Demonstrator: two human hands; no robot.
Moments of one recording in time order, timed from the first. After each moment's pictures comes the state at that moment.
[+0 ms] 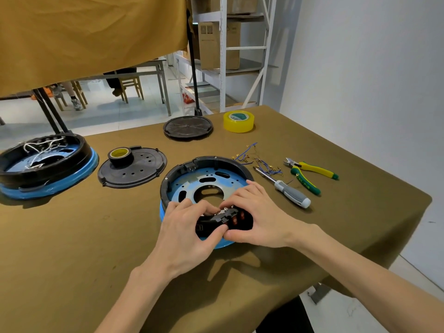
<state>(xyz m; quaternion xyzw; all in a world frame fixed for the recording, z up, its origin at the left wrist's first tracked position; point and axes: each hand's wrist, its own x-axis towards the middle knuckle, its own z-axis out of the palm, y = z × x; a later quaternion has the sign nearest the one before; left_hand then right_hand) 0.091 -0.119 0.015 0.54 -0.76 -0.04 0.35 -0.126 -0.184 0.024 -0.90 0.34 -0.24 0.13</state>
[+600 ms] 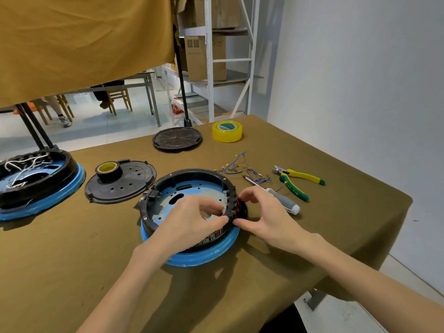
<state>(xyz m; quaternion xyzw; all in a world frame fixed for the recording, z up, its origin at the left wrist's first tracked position) 0.074 -0.163 0.053 0.56 -0.74 -0.24 0.28 -0.156 -0.194 0.014 -0.80 0.45 -0.35 0.20</state>
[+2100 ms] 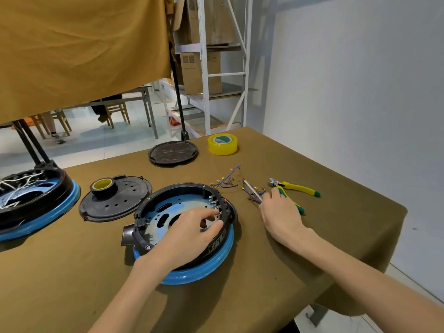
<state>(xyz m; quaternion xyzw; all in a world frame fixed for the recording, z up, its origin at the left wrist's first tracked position) 0.065 -0.178 0.050 0.57 -0.76 -0.22 0.23 -0.170 -0.235 0.024 -0.73 0.67 -0.08 -0.09</state>
